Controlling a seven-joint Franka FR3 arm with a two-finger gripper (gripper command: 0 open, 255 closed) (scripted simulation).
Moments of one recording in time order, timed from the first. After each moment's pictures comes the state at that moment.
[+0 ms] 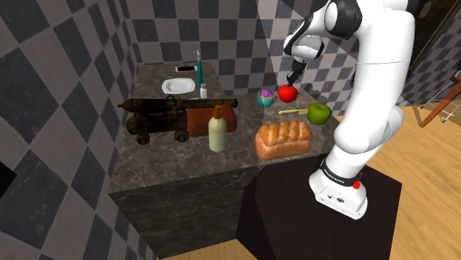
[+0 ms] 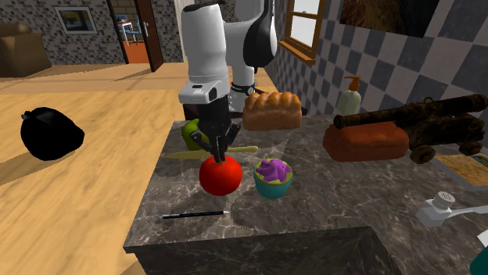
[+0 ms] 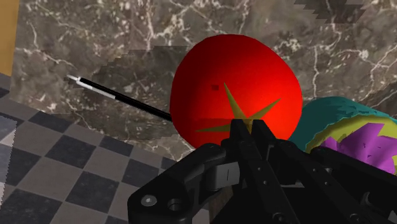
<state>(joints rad) -0.28 0.36 -0.55 -2.03 0.40 2.43 -0.89</state>
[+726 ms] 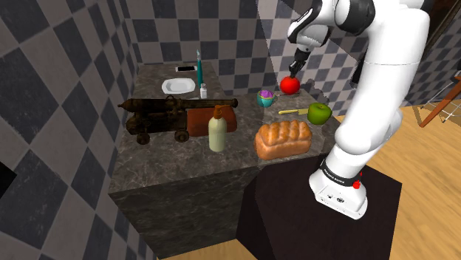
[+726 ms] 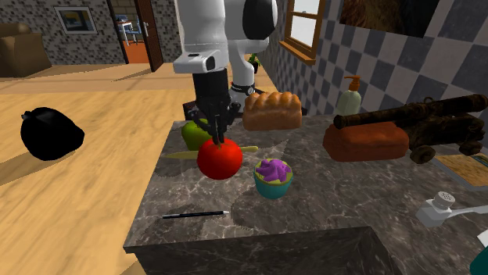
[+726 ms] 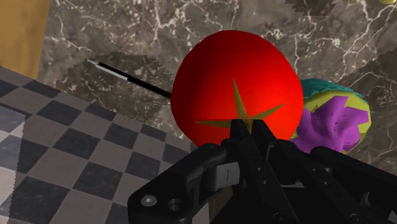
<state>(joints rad) -0.24 0.26 -0.60 -1.99 0.30 2.32 -0.82</state>
